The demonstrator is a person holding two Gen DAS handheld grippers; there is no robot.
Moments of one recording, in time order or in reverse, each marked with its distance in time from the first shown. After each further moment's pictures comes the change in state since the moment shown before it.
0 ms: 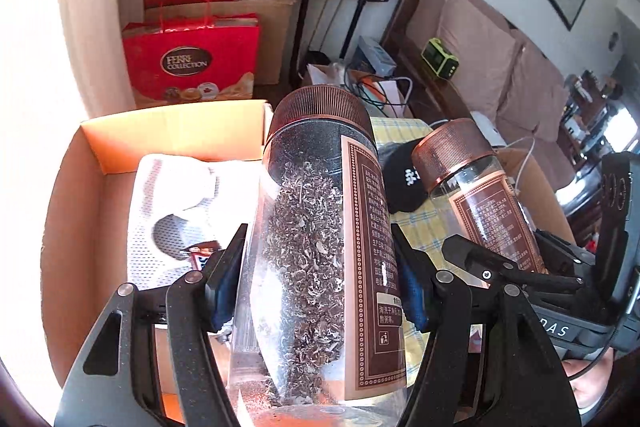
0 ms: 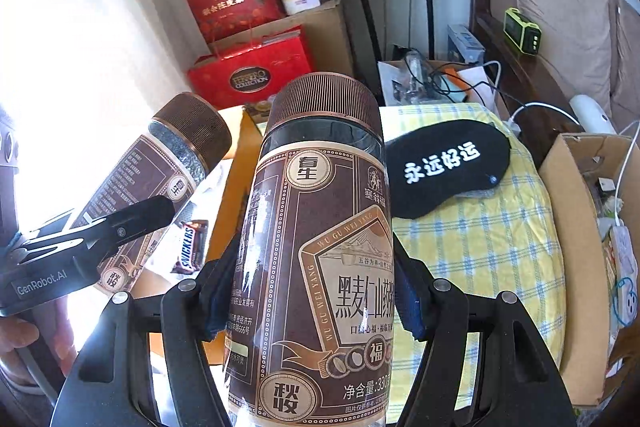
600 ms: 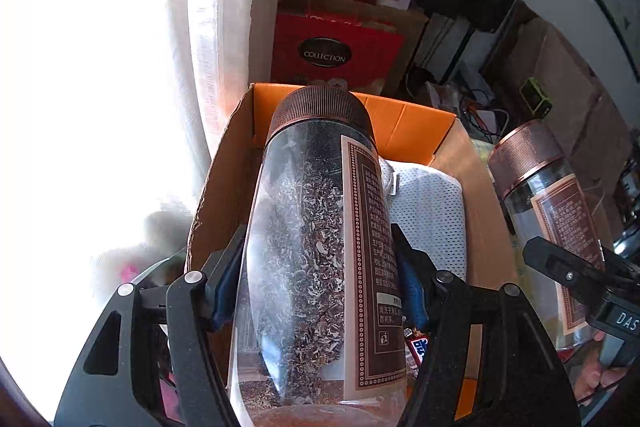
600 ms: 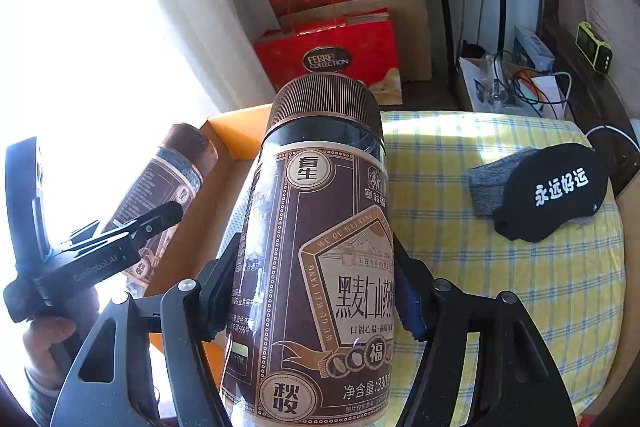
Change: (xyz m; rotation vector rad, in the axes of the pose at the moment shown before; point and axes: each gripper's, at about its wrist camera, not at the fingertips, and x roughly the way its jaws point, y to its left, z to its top) left arm -0.015 0.141 -0.024 -0.185 -0.030 0.220; right arm 0.054 0.101 0.016 -0.077 0.066 0.131
